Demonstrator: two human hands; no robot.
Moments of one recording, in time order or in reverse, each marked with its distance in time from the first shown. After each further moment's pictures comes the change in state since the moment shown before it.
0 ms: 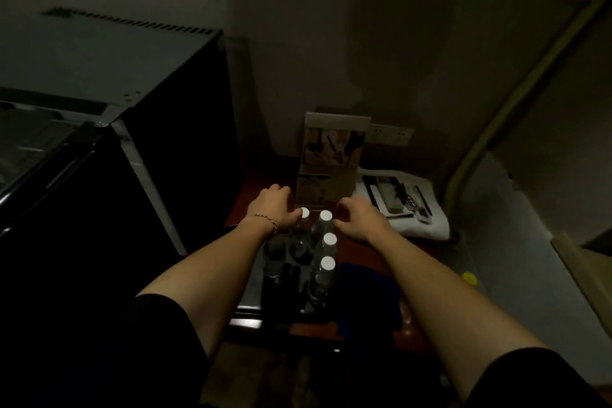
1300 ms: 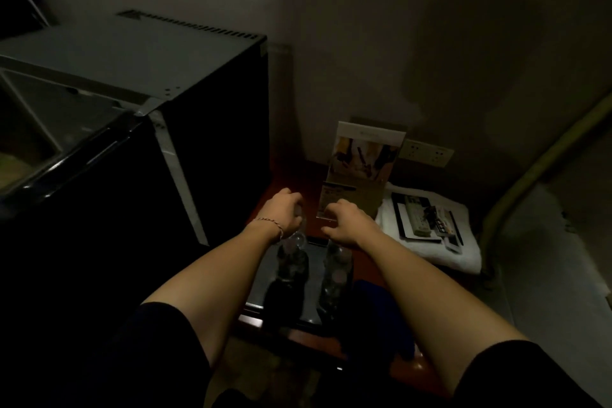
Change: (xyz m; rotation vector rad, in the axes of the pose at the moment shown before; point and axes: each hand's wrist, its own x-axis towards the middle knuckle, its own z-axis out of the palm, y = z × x) left_hand -0.007 -0.014 0.006 -0.048 0.105 -0.097; right_hand 0.038 -0.038 0.012 -0.115 -0.134 -0.225
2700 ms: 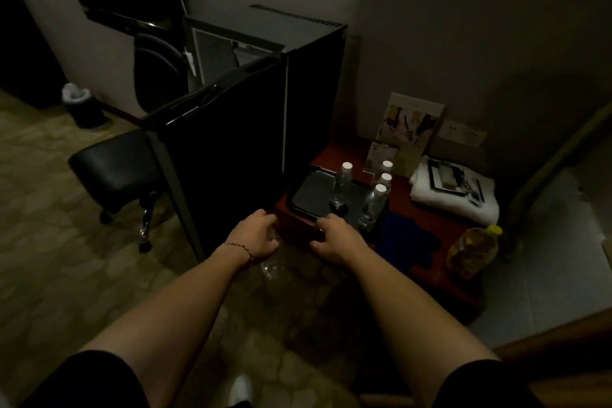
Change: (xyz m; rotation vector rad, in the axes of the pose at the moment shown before) left_hand -0.402 -0.076 -0.010 0.089 0.070 -0.180; right_hand -0.282 -0.148 0.135 0.022 -0.029 -0.224
